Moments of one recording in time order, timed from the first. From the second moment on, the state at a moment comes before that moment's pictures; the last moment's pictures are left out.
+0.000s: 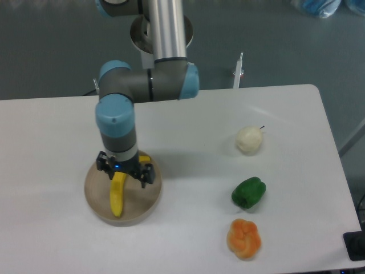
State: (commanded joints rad) arm 1.86 -2.00 -1.76 -0.88 1.54 0.35
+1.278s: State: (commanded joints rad) arm 1.83 -2.05 -1.79 -0.86 1.58 0.35
